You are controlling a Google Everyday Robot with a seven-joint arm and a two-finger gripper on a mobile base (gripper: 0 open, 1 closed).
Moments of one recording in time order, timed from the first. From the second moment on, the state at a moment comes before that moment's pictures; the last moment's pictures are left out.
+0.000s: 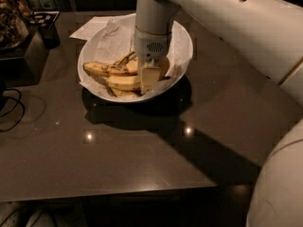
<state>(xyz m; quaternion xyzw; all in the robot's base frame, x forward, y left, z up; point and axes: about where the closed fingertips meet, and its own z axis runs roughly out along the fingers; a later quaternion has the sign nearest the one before) 0.552 0.000 0.873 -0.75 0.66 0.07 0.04</state>
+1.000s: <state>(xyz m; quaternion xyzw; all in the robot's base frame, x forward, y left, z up) 0.529 -0.003 0.907 -0.72 0.69 0.05 0.08</state>
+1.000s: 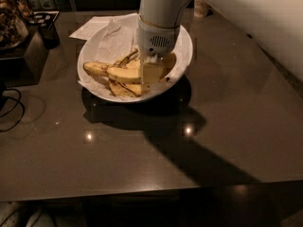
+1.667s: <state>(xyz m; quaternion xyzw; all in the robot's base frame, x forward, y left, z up) 0.517 -0.003 0.952 -0.72 0.68 0.06 0.11</state>
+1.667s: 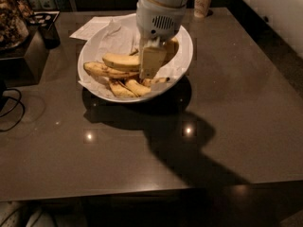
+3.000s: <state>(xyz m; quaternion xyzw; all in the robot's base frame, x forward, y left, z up) 0.467 0.029 1.011 -0.74 0.66 0.07 0.14</state>
